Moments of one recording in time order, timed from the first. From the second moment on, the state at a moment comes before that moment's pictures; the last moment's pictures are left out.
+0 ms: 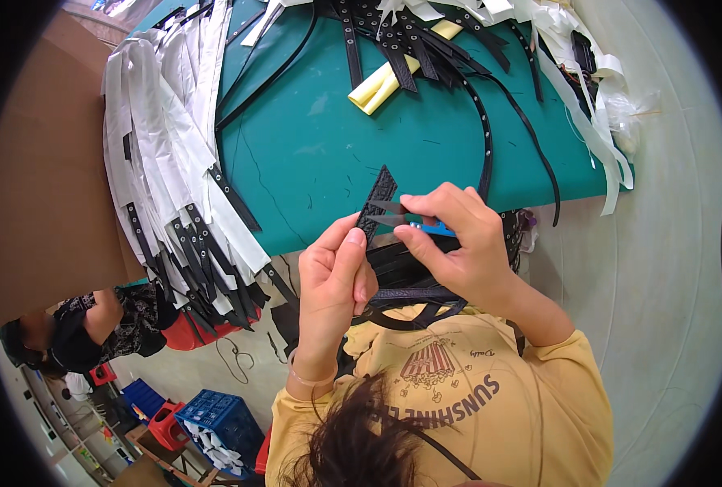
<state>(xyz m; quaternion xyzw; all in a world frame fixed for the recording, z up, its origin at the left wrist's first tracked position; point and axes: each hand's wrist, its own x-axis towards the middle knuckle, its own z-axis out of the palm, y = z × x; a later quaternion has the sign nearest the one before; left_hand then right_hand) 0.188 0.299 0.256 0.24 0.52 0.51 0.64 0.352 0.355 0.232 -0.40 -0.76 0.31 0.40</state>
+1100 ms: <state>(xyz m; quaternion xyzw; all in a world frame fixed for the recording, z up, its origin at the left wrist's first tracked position) 0.200 0.289 0.260 0.43 0.63 0.40 0.51 0.337 0.373 0.233 -0.36 -0.54 0.66 0.39</state>
